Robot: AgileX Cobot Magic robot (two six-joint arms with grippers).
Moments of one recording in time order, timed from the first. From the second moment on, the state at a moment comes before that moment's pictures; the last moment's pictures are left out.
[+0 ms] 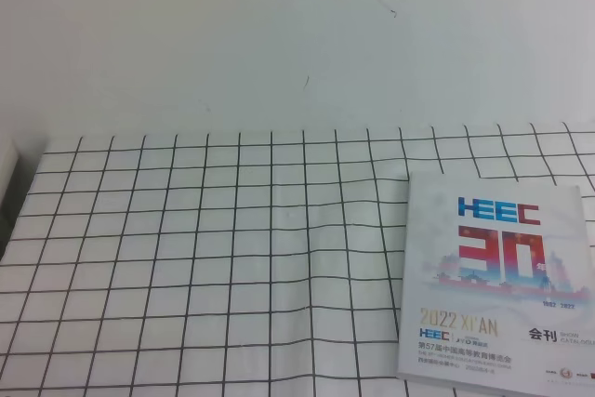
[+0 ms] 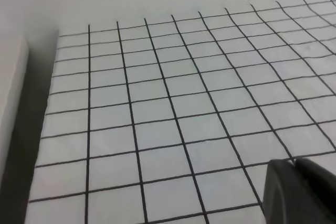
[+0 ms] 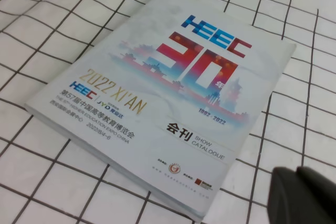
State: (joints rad) left arm -0.11 -0.01 0.02 -0.17 0.32 0.10; right arm 0.24 0.28 -0.33 0.01 0.62 -0.24
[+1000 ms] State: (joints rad) left arm -0.12 -0.01 0.02 -0.08 0.32 0.02; right arm 0.24 0.28 -0.33 0.01 0.62 -0.24
